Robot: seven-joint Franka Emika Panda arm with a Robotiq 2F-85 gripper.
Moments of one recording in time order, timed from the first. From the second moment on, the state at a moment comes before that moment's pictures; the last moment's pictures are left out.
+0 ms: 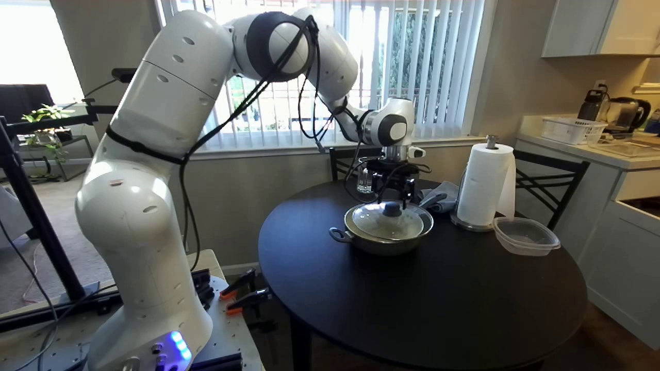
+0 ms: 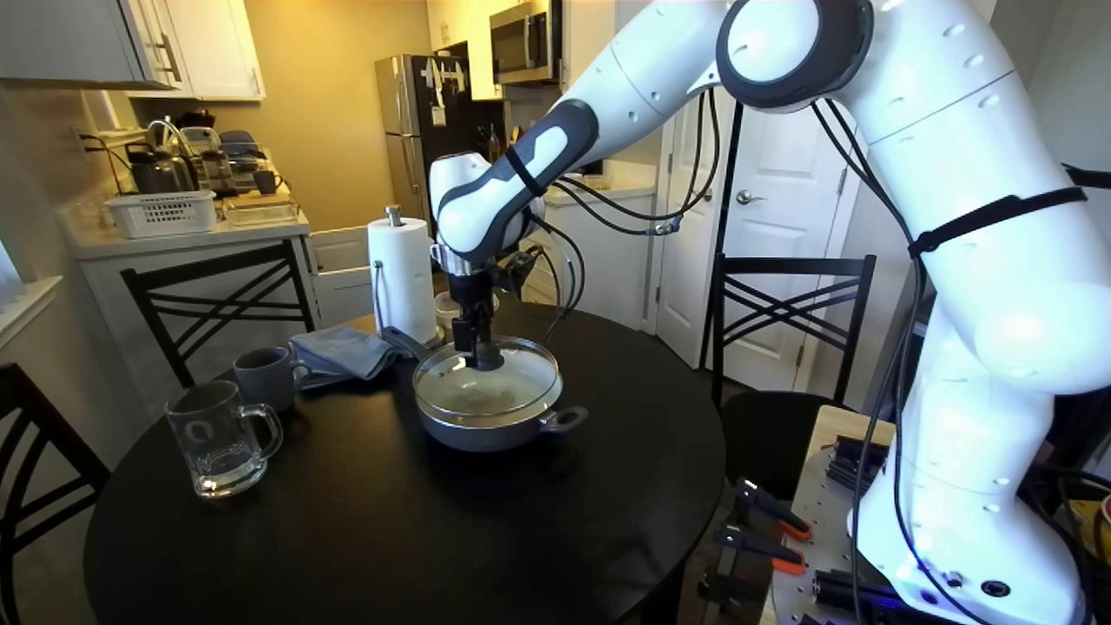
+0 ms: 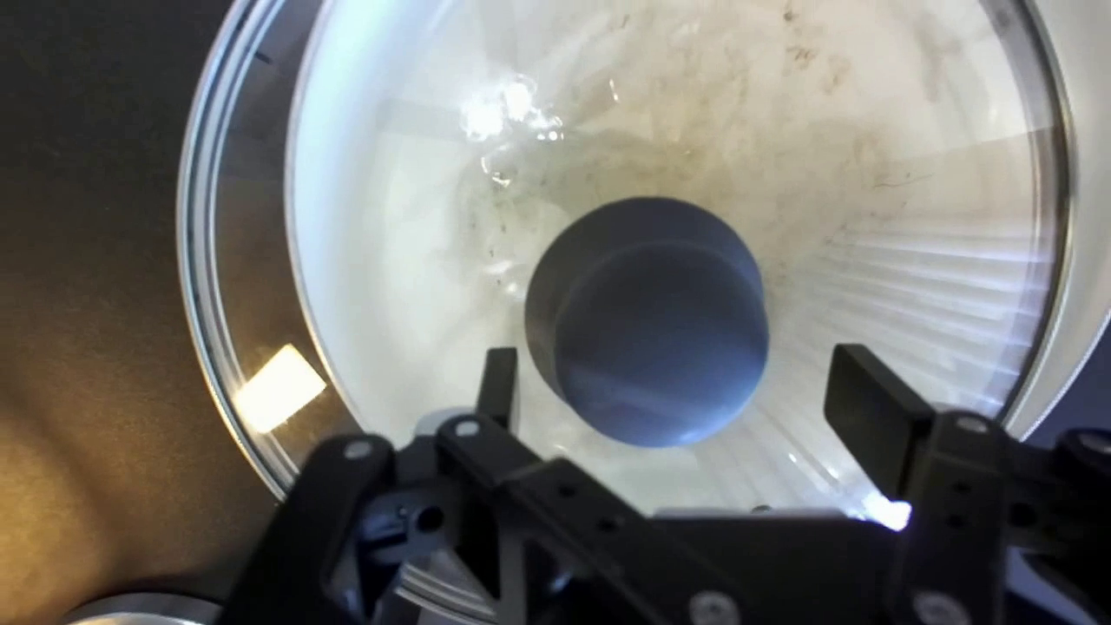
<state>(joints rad) 0.02 0.60 0.08 -1.67 -0.11 2.26 -0.28</state>
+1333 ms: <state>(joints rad) 0.05 0.57 0.08 -1.67 -0.11 2.12 -0.28</state>
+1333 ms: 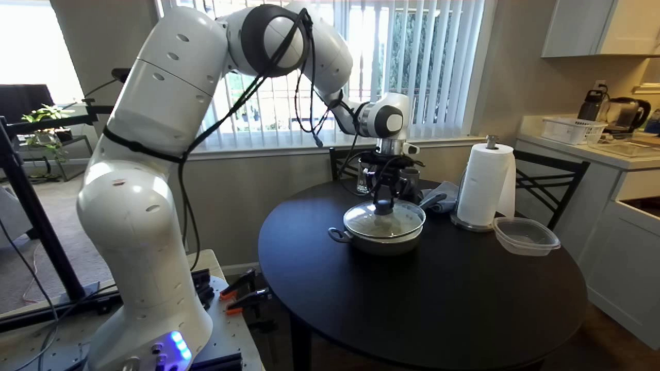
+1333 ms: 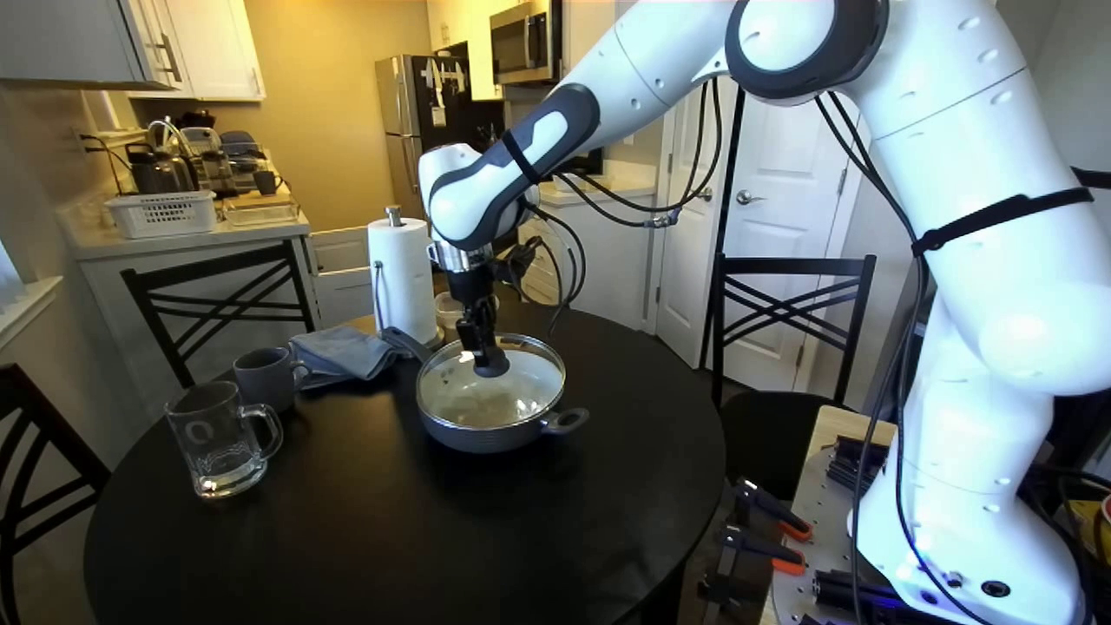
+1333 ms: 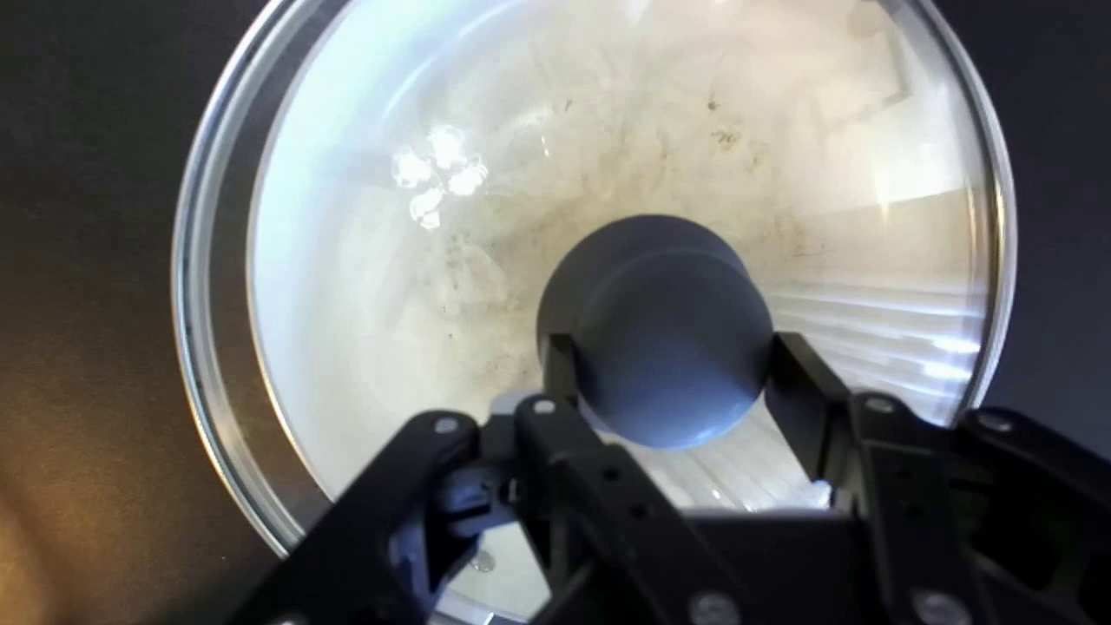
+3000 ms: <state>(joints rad) -0.04 0.64 0.16 -1.58 0.05 2.07 -0.50</state>
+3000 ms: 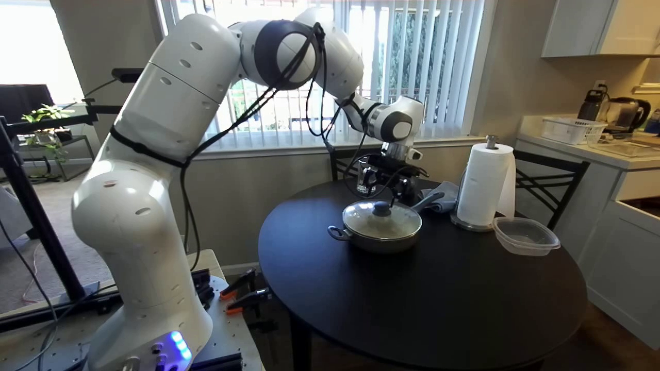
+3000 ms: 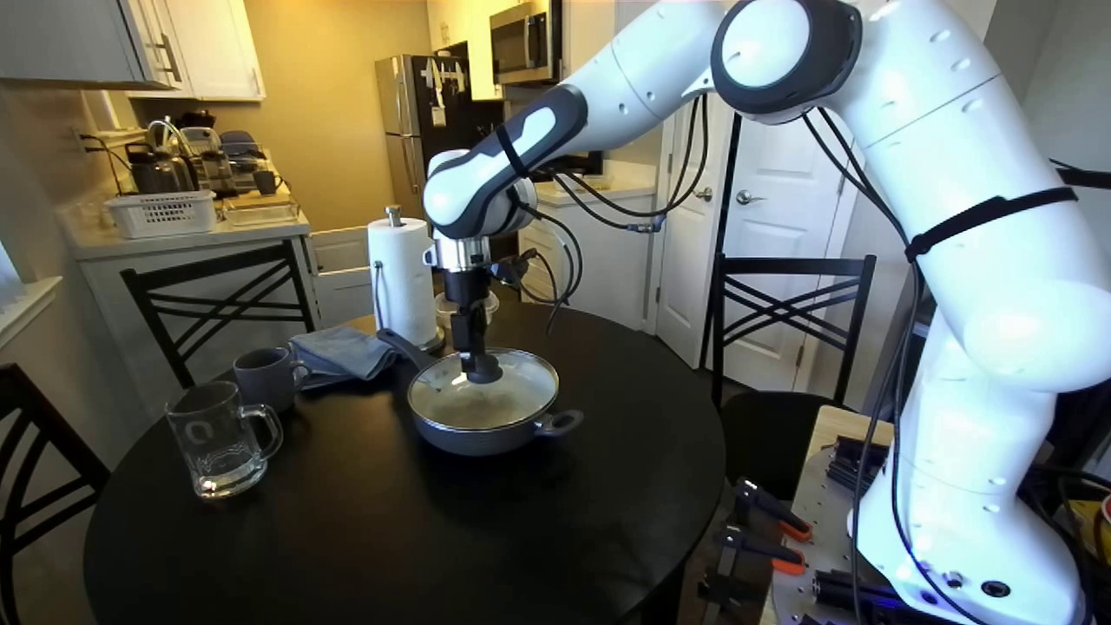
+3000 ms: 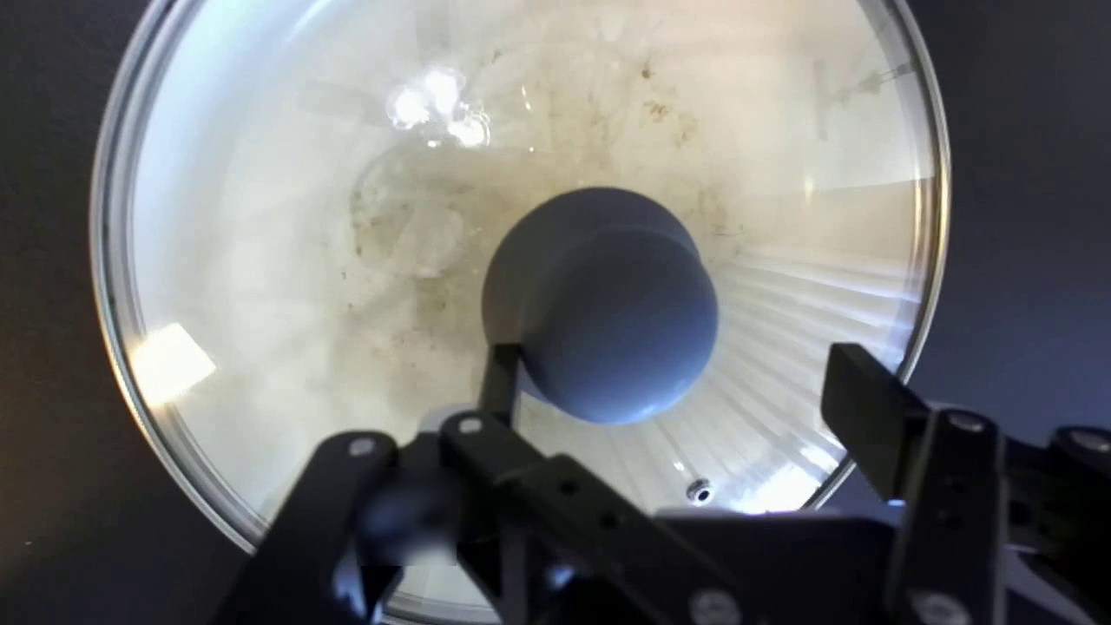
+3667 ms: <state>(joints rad) 0.07 0.57 0.13 -1.59 0.02 2.04 -0.27</state>
